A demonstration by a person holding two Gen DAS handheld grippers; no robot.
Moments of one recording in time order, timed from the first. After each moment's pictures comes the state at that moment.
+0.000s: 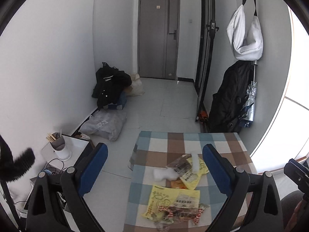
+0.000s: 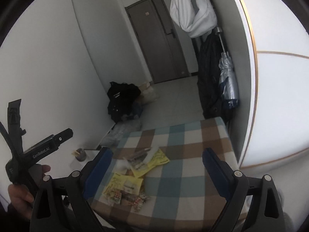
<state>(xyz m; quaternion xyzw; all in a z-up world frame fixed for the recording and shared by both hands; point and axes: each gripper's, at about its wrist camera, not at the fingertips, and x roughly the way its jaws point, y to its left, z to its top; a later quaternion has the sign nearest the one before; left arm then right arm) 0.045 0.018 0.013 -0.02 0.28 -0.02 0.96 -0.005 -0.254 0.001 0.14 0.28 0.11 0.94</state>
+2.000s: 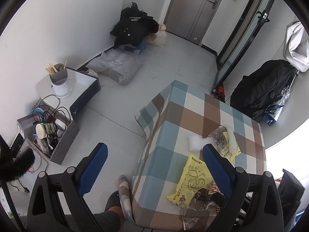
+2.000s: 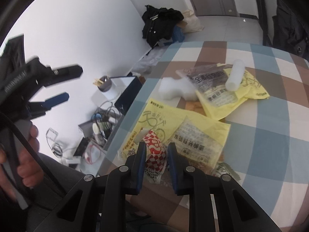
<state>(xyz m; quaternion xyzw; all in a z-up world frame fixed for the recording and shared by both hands) 0.082 0.105 -0.065 -0.16 0.44 0.02 0.88 0.065 -0.114 -0.132 0.09 0.47 0.28 0.83</state>
